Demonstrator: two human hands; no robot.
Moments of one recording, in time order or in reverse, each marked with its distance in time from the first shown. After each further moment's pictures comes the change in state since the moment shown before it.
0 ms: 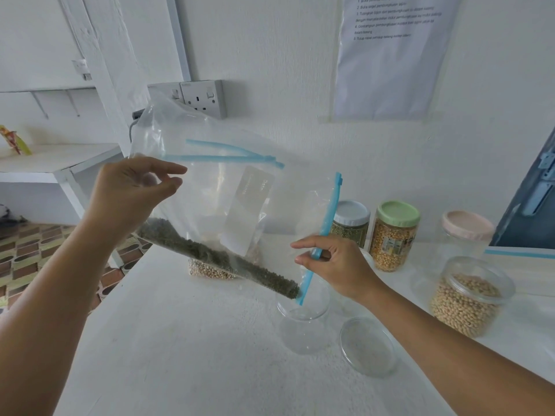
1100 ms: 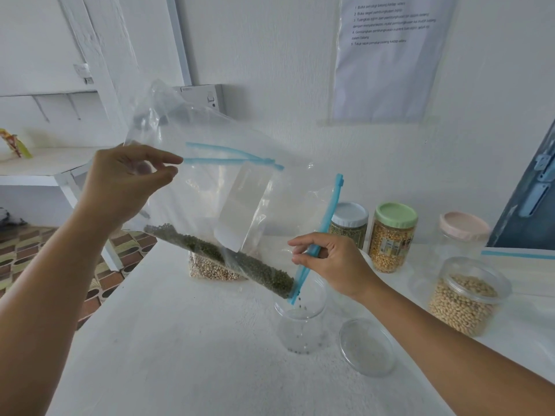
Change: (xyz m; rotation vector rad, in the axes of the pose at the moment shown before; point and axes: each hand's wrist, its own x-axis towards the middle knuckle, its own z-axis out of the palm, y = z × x) left_hand 0.013 0.012 -0.009 -0.012 0.007 0.062; right_hand 0.004 -0.007 0.001 0.101 -0.014 0.015
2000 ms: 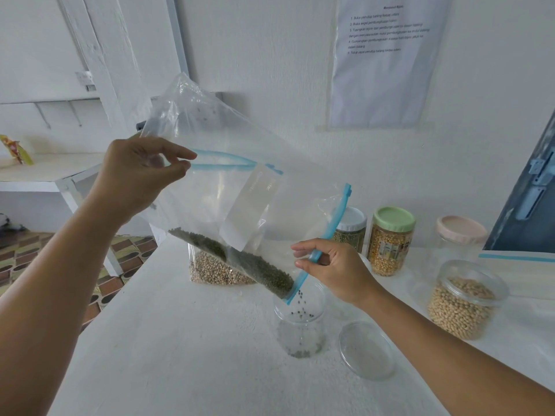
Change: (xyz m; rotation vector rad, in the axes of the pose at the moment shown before) left_hand 0.018 0.011 0.005 0.088 -0.023 0.094; right_hand -0.006 0.003 -0.001 0.010 0.022 0.038
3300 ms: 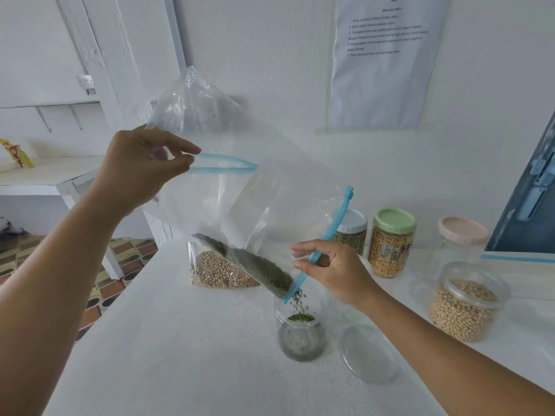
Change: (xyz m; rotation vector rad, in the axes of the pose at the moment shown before) left_hand 0.015 0.008 -0.002 0.031 -0.015 0.041; right_hand 0.002 -0.002 0.002 0.000 0.014 -0.015
